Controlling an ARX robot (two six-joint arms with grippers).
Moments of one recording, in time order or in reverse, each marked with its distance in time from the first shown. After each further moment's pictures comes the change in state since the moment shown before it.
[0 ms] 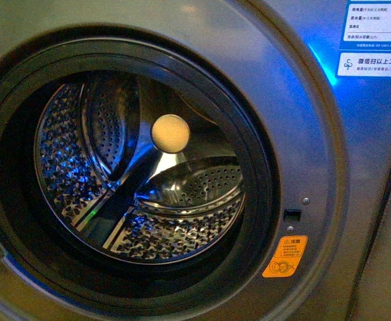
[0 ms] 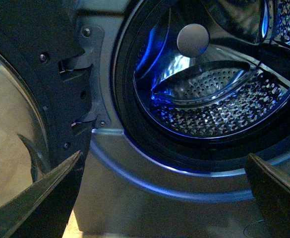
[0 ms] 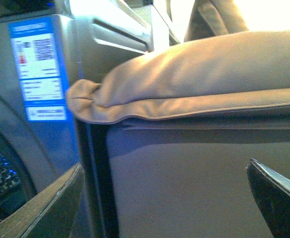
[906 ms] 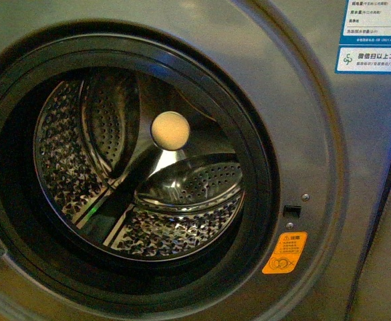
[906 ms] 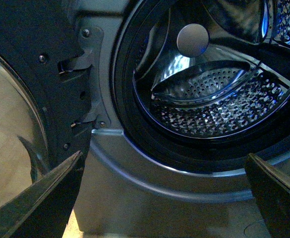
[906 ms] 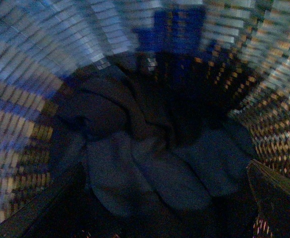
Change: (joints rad) left arm 0.000 0.000 0.000 0.000 0.000 0.000; right arm -0.408 1.455 1.229 -1.401 0.321 -1.018
